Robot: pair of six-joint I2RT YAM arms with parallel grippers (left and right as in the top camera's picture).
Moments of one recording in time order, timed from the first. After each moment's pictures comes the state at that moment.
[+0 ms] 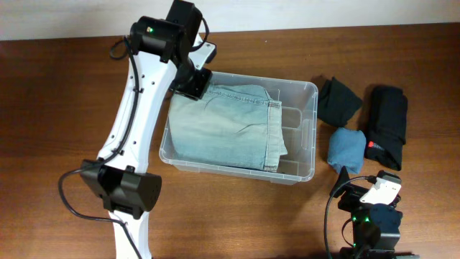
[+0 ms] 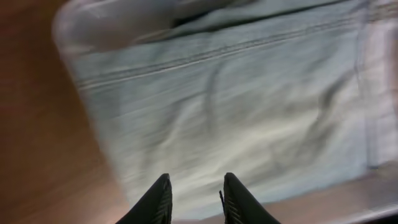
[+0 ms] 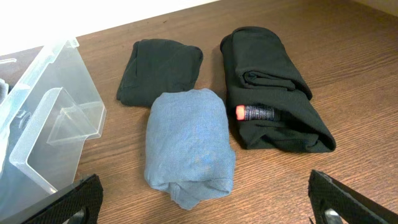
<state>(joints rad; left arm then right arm) -0.34 2.15 2.44 -1.64 0.05 0.09 -0.10 0.02 0.15 -0.51 0.17 0.19</state>
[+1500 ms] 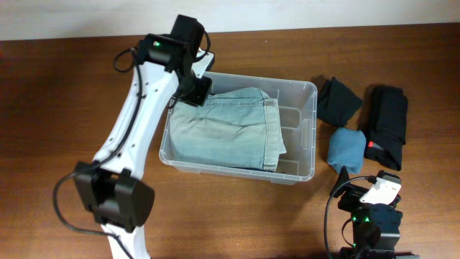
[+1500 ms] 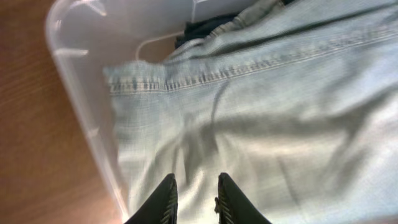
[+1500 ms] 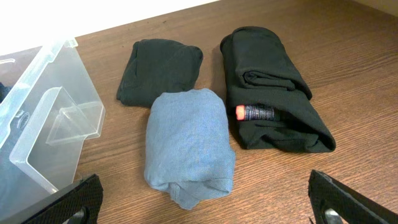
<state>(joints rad) -0.35 2.03 2.11 -1.40 0.03 0.06 -0.10 0.02 0.15 -0.51 0.17 0.19</state>
